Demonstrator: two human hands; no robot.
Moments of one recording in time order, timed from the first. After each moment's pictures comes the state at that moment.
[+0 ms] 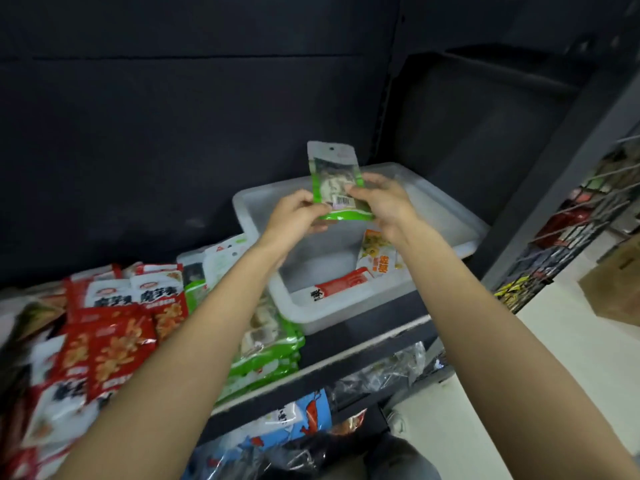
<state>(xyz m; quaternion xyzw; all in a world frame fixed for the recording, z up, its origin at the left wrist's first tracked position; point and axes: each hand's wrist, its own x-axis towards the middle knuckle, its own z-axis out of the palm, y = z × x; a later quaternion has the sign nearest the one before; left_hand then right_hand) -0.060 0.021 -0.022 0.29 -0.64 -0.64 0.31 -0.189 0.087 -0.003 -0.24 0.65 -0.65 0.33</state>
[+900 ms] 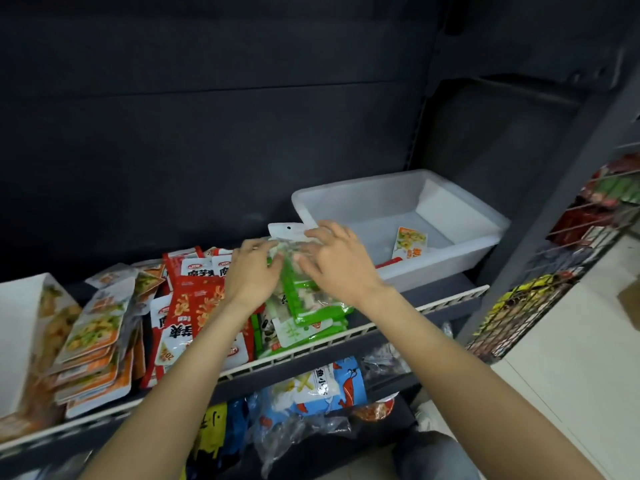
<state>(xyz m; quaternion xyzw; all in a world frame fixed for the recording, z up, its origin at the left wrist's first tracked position) 0.102 0.030 -0.062 0.47 -0.83 -0.20 0.23 -0.031 0.123 -0.034 -0.69 0.69 -0.18 -0.14</state>
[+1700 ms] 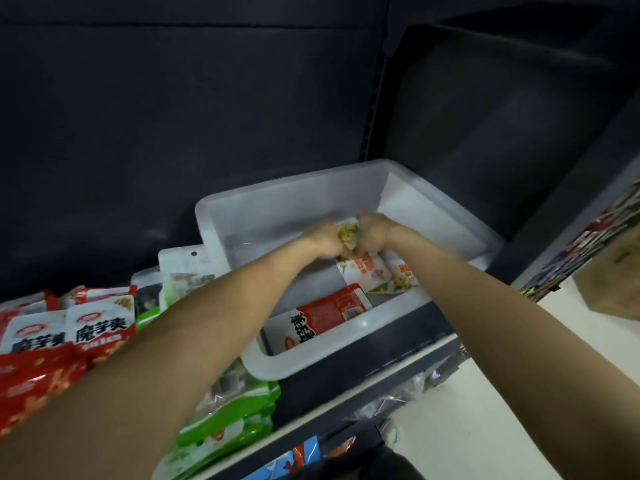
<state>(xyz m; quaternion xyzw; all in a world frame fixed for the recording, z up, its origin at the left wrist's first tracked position) -0.171 -0.016 -0.082 0.35 -0.89 -0.30 -0.03 -0.263 0.051 -0.057 -0.43 0.87 -0.02 0.21</state>
